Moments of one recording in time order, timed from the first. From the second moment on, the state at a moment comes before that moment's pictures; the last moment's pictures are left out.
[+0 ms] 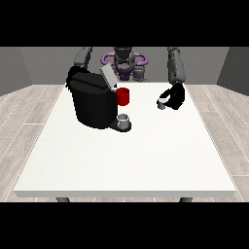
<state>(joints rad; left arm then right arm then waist) -0.64 0.41 0.04 -0.56 -0.61 0.12 -0.33 -0.23 -0.04 -0.05 -1.37 -0.04 -0.16 -0.05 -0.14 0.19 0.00</state>
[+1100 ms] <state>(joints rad) -0.91 0.44 0.06 -0.66 -0.61 -0.10 -0.23 -0.24 -0.04 -0.03 -1.32 -0.04 -0.11 -0.08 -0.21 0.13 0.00</state>
